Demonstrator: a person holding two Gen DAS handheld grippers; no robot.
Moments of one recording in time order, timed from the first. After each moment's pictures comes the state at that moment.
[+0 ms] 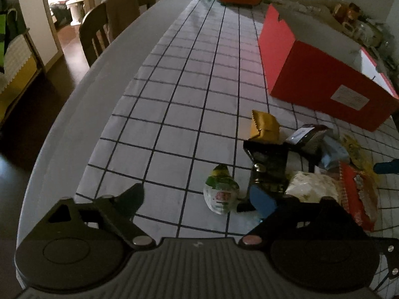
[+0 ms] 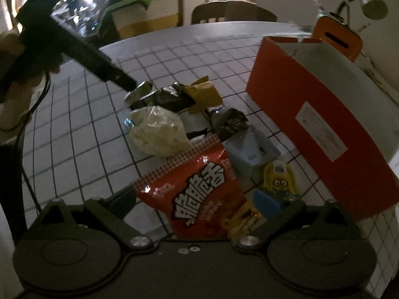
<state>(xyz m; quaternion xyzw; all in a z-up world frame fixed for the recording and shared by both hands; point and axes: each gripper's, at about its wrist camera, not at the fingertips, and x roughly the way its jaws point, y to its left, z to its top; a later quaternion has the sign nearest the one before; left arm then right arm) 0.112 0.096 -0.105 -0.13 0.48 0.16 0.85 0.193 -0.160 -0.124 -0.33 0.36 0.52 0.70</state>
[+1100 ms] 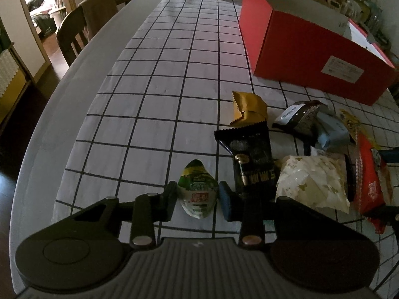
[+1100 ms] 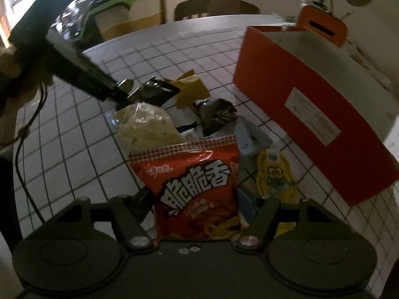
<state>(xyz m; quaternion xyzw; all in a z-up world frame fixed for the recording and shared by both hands) 0.124 0.074 -0.121 -0.09 0.49 0.12 0.86 0.186 -0.166 -0.120 -0.29 0.37 0.47 0.75</state>
